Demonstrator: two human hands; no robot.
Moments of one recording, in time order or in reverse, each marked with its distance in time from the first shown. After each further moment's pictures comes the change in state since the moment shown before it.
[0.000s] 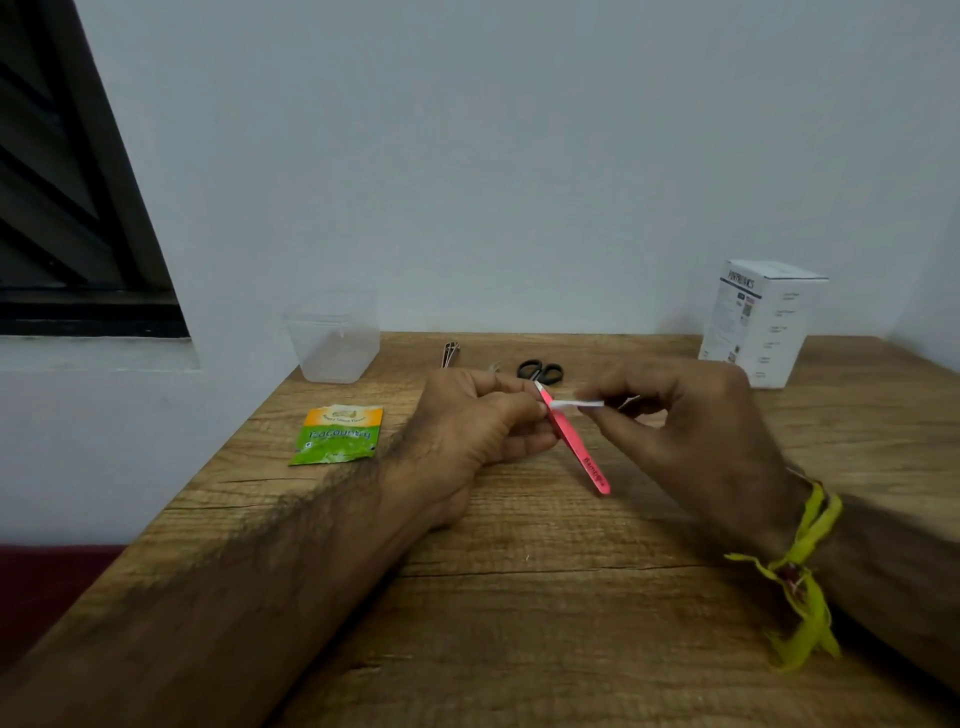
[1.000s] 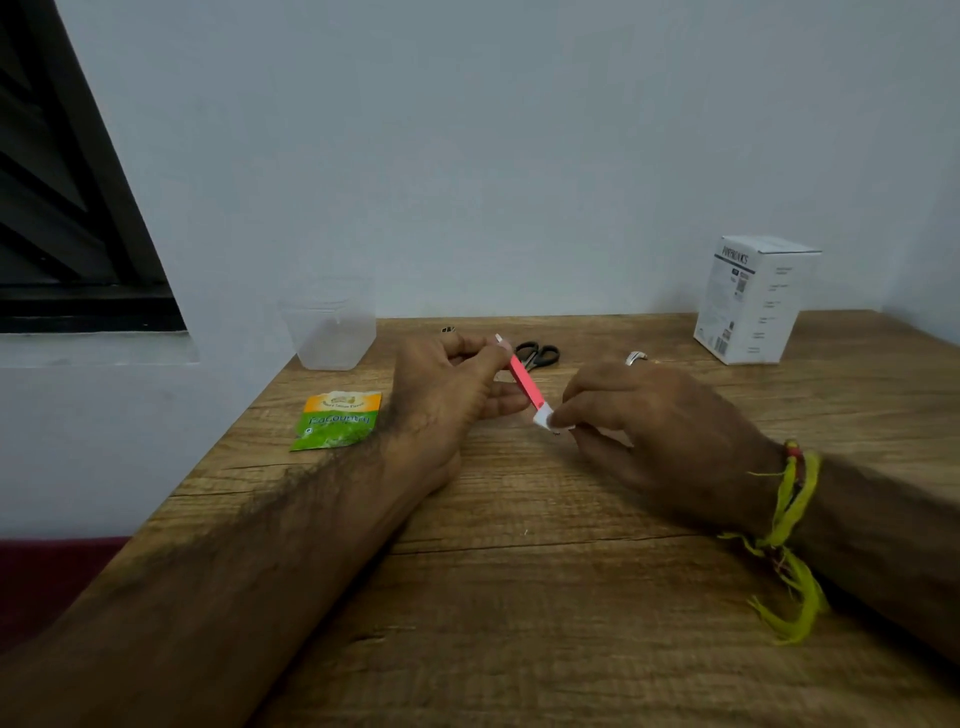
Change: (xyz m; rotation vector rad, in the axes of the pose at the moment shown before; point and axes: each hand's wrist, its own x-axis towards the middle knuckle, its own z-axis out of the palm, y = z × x) left_hand 0.015 -0.003 -0.006 0.029 0.176 0.159; right_hand 0.000 0.000 0.000 -0.315 -0.306 -0.319
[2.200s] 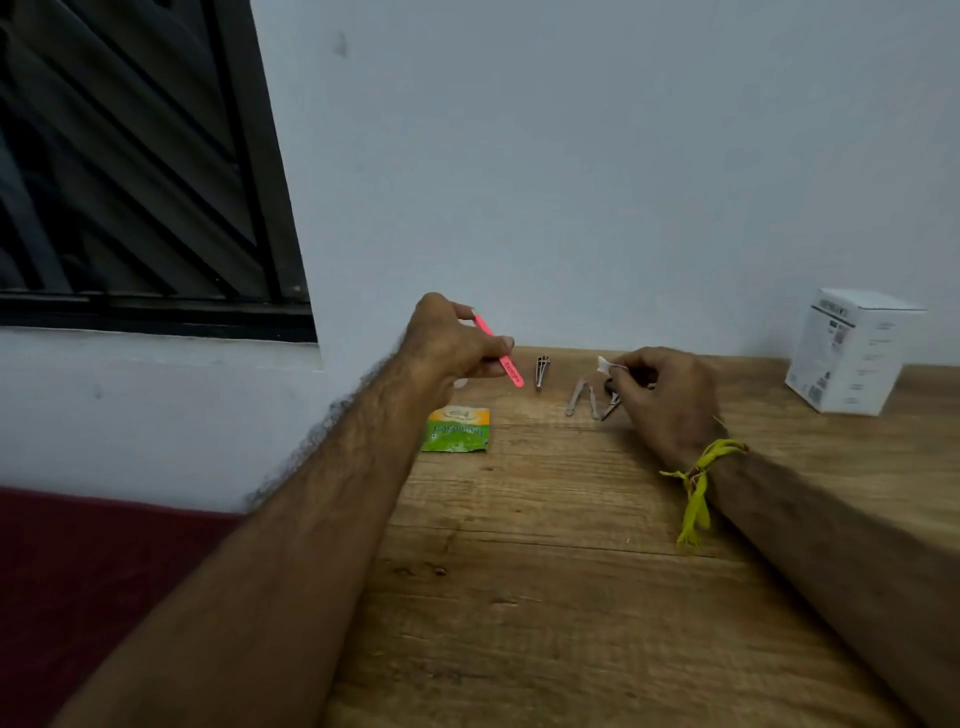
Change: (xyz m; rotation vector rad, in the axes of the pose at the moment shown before) left_hand 0.031 0.069 -0.085 0.216 0.085 -0.010; right_hand 0.070 0.018 0.071 0.309 0.444 0.607
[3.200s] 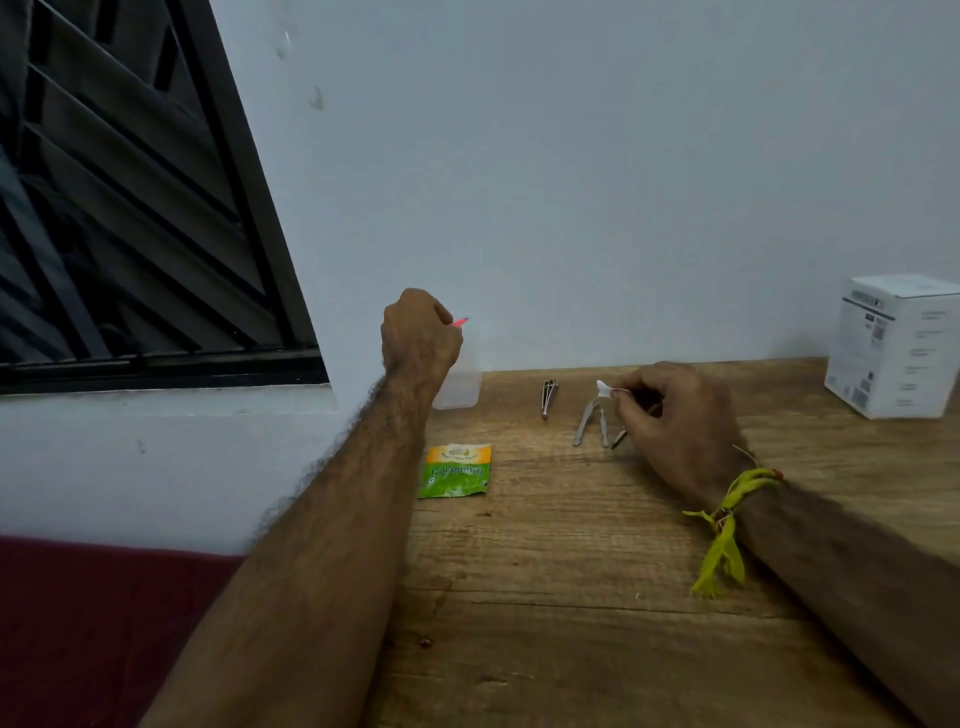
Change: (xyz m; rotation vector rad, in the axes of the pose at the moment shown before) left_hand 0.096 -0.004 -0.004 0.813 0.446 0.326; right_hand -0.002 0.000 -0.006 0.050 -0.047 -0.049
